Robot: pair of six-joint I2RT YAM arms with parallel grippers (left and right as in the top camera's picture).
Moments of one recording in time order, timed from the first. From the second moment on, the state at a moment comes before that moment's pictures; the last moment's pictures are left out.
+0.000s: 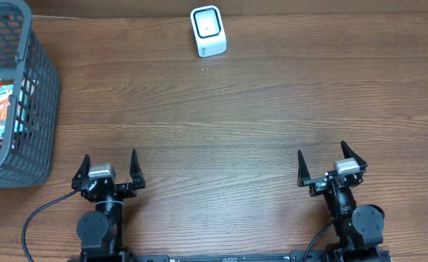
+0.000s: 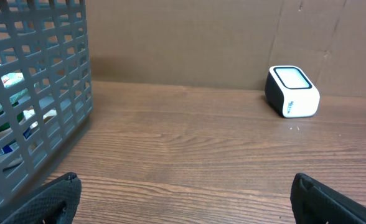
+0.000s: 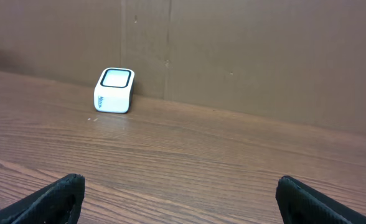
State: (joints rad) left arm 0.04 0.01 0.01 -0.07 -0.06 -0.05; right arm 0.14 0.01 0.02 -0.04 -0.04 -0.11
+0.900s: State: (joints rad) left arm 0.04 0.01 0.01 -0.07 -0.06 -0.05; right arm 0.14 0.01 0.02 -0.03 -0.04 -0.11
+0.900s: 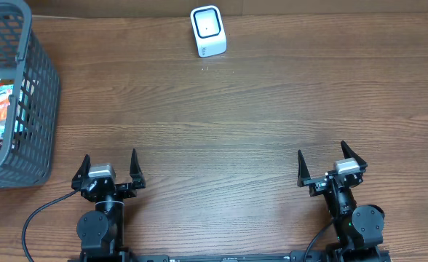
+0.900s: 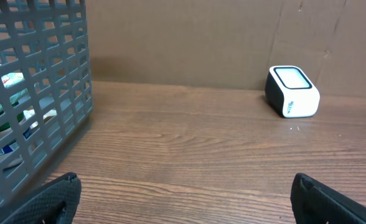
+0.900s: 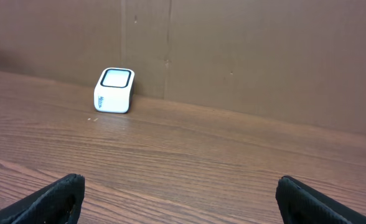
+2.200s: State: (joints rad) left arm 0.04 0.01 0.26 0.36 0.03 0.06; right arm 0.14 0.01 0.02 -0.04 -0.04 -0.11
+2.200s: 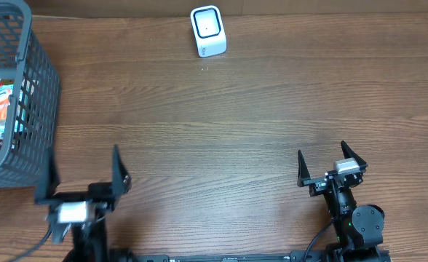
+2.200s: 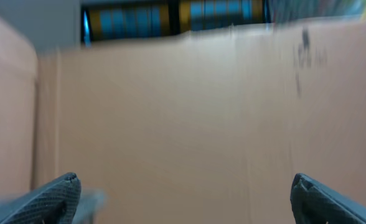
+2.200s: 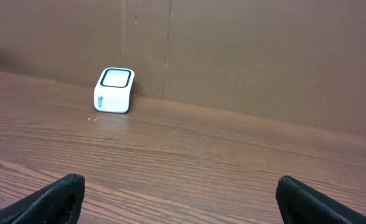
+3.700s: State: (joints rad) left arm 0.04 1.37 2.00 -1.47 0.02 0.03; right arm 0.14 0.01 0.02 -0.03 -0.04 -0.11
